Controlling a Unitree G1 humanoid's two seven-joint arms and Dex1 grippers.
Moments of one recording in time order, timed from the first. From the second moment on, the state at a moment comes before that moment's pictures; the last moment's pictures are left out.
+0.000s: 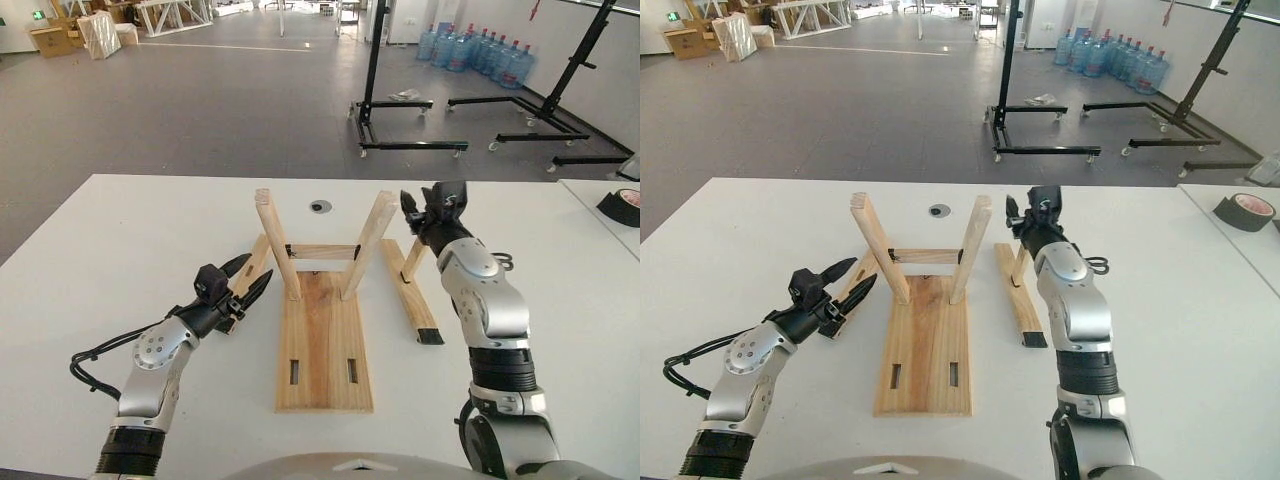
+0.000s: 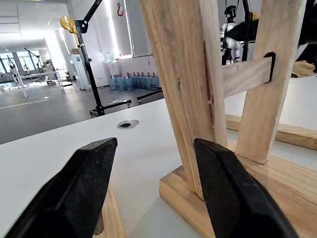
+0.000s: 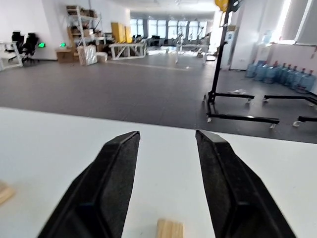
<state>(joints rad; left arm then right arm) 0.05 0.32 0.01 -0.02 -0.26 -0.12 -0.66 -0.38 -0.20 -0.13 -0.18 0.20 0.52 0.10</state>
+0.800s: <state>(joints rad) 0.19 0.23 0.02 -0.19 -0.34 -0.09 -0.51 0.15 -0.22 -0.13 -0.45 0.27 0.76 0.13</state>
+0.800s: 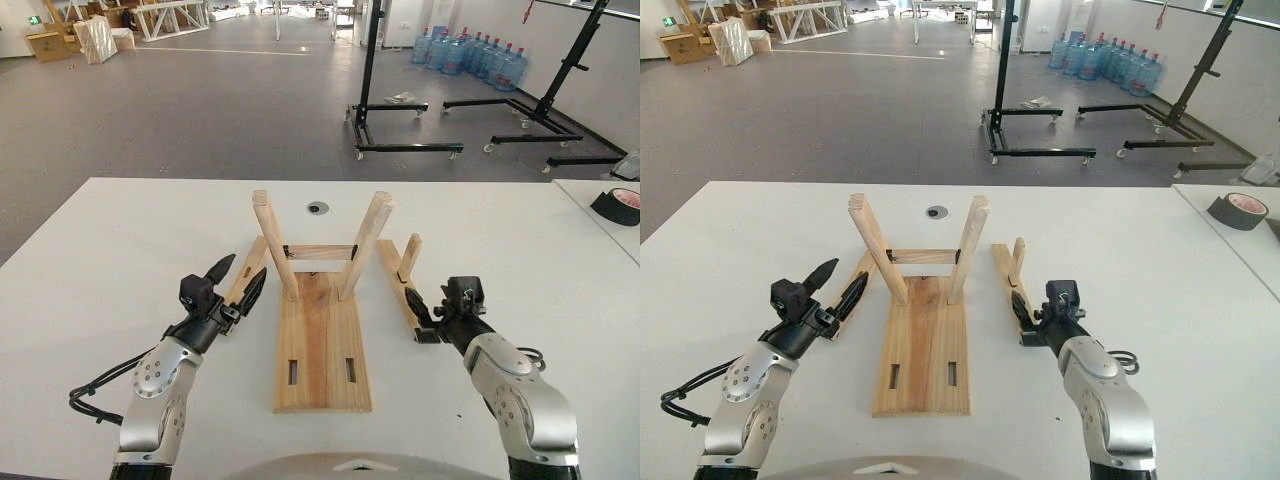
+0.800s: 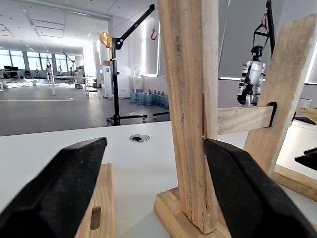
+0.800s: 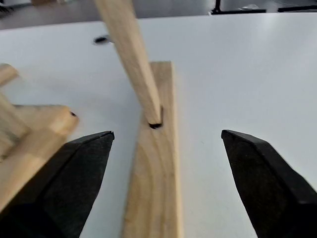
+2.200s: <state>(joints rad) 0.20 0.41 0.10 -0.50 -1.37 0.57 -0.84 -0.21 -0.43 -0.30 -0.60 1.24 0.92 0.61</state>
